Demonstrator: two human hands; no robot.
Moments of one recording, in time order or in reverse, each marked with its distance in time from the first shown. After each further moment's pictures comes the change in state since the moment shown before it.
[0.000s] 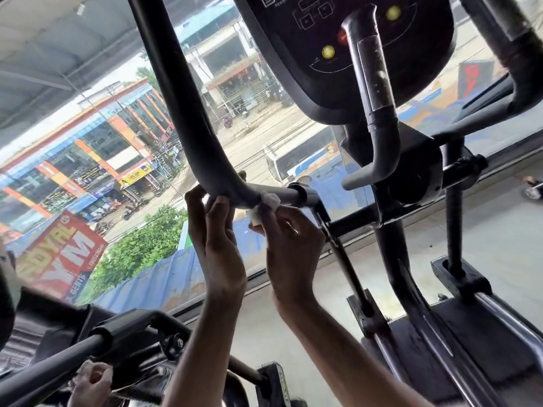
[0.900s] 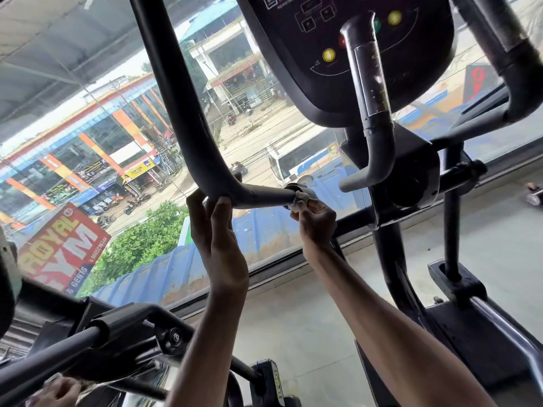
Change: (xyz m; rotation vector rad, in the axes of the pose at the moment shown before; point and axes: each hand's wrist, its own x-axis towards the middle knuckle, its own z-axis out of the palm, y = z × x) left_hand -0.003 -0.012 0.003 0.024 0.058 0.060; right_hand 0.117 0.093 -0.038 -0.156 0.099 0.100
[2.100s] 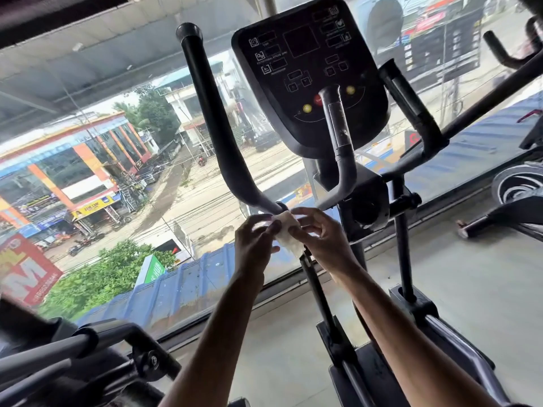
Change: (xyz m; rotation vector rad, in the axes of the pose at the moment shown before) left_hand -0.031 0.005 -0.005 0.379 -0.168 -0.522; right_hand -0.090 -0.090 -0.090 -0.311 -0.537 -0.363
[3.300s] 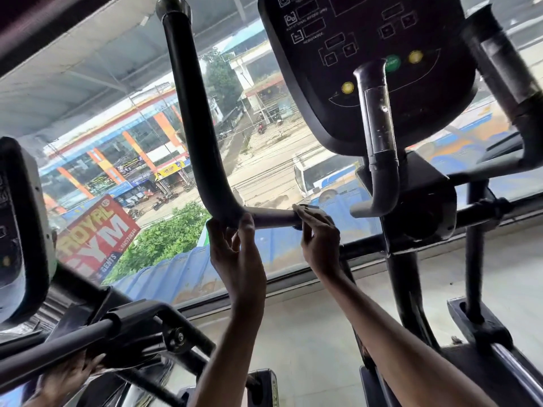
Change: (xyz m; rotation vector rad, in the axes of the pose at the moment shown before) left_hand 0.015 0.022 0.035 -0.018 0.573 0.455; right_hand 0.104 0.111 0.041 -0.403 0.249 -0.328
